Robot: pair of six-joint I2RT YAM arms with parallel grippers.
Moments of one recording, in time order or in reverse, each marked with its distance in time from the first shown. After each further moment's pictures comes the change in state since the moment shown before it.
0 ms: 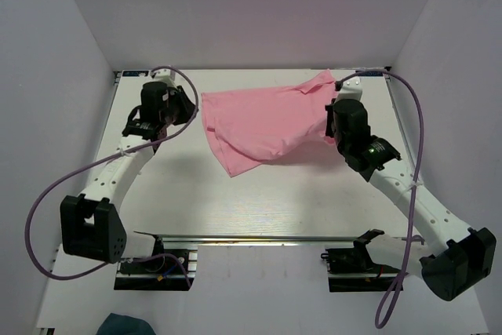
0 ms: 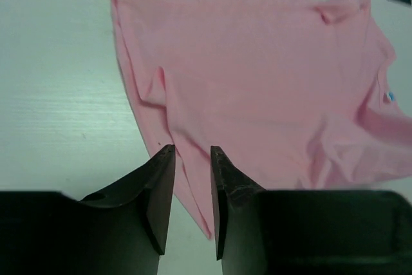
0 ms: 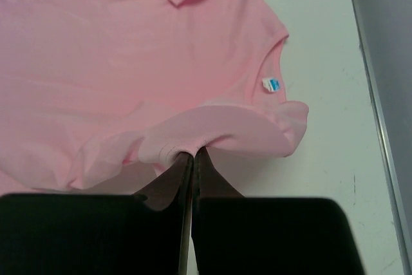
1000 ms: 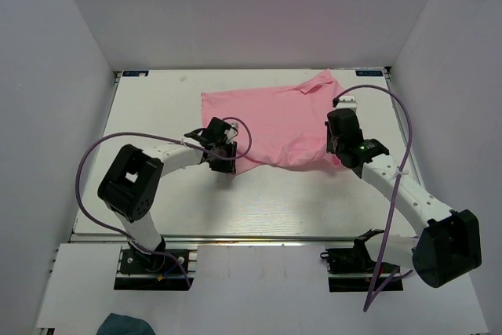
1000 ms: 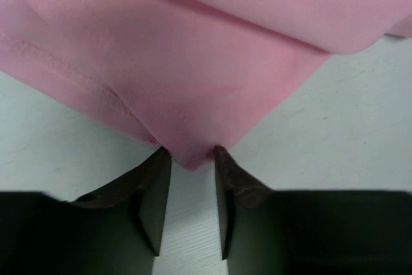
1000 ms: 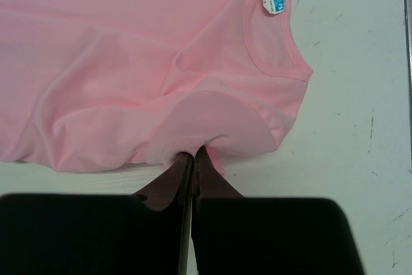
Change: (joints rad) left arm -0.352 0.387 -0.100 -0.144 0.044 0.062; right arm -0.084 0.096 -0.128 -0.090 -0.079 0.071
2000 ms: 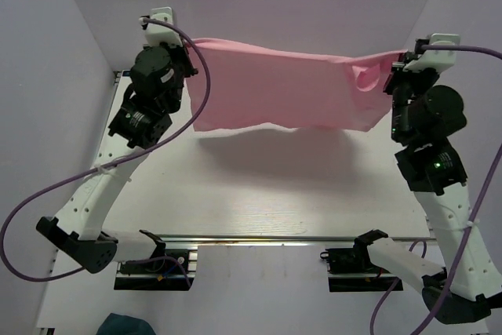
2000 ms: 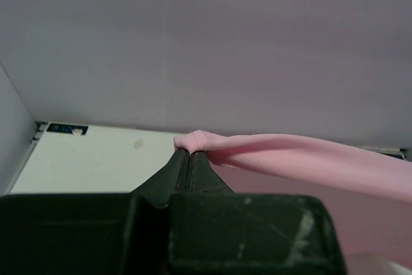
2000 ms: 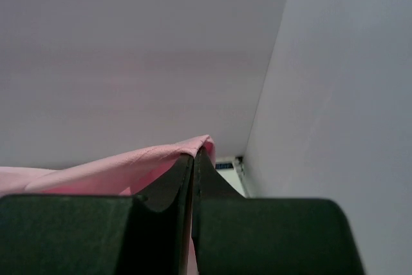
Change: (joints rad) left arm -0.006 -0.414 0.634 0.067 -0.681 0.252; right arm -0.043 -0.247 0.478 0.241 0.126 -0.403
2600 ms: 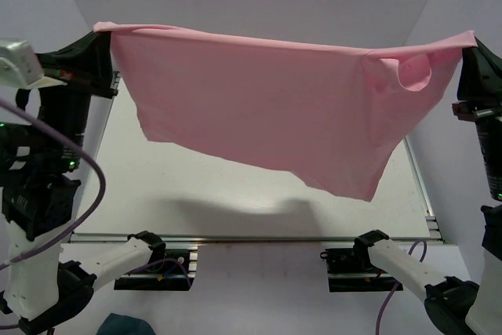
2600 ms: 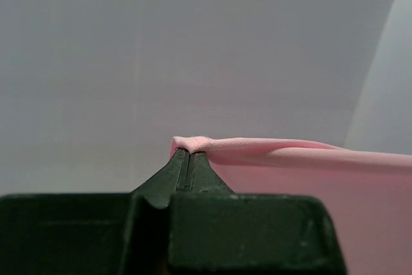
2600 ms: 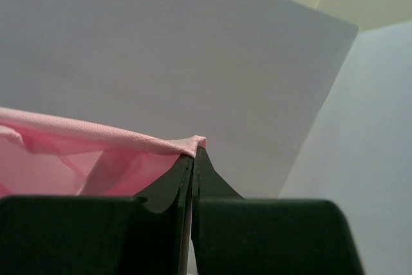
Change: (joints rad) left arm -0.010 -0.333 0.194 -0.013 0.238 0.143; right arm 0.001 -0.059 0.531 -0.242 -0.494 -0.251
